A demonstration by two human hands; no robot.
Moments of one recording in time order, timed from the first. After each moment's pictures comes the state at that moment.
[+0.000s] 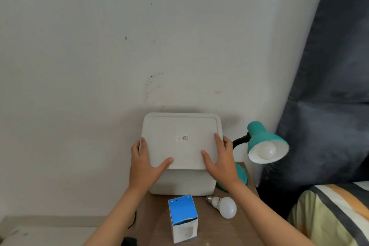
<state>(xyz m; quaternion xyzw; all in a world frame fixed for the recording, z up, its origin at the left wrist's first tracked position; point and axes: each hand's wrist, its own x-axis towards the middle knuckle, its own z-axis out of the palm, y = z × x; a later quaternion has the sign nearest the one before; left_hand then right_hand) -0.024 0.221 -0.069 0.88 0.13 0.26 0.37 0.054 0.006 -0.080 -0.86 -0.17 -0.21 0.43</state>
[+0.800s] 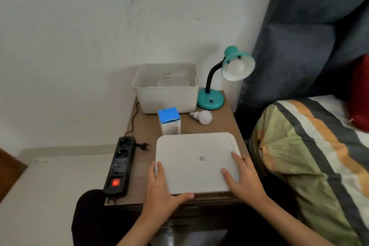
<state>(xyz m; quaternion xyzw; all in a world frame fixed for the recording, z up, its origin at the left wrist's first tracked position) -0.288 0.081 -0.169 0.91 0.15 0.02 0.38 -0.211 -0.149 -0.188 -0.95 -0.06 0.00 0.32</state>
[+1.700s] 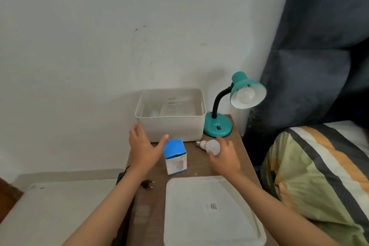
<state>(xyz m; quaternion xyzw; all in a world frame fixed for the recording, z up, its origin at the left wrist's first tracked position) -0.105 0.171 -0.109 0.88 0.16 0.24 0.38 -0.054 -0.055 -0.157 -0.94 0.00 -0.02 0.35</state>
